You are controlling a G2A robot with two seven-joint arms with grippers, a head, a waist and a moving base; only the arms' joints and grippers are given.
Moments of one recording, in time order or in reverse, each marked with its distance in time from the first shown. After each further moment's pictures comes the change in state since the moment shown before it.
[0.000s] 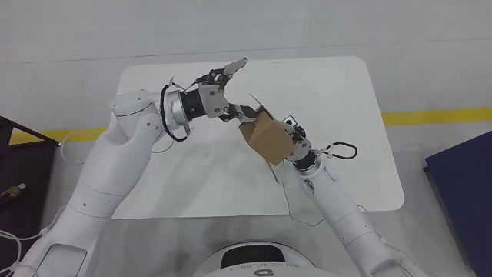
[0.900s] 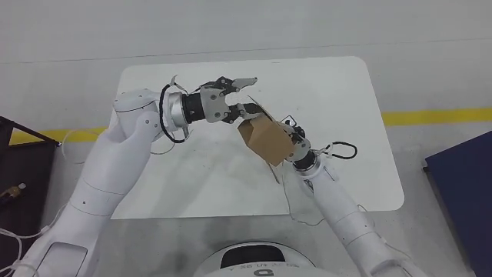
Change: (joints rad) left arm -0.003 -0.001 -0.015 0.004 -0.034 0.113 -0.025; right arm -0.001 -0.002 0.003 -0.011 -0.013 0.007 0.001
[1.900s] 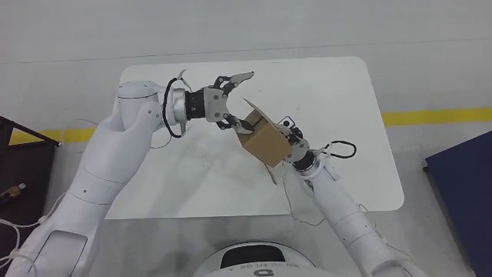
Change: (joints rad) left arm -0.084 0.001 0.050 0.089 0.032 0.138 -0.041; right arm -0.001 0.005 0.001 -0.010 -0.046 0.016 -0.014
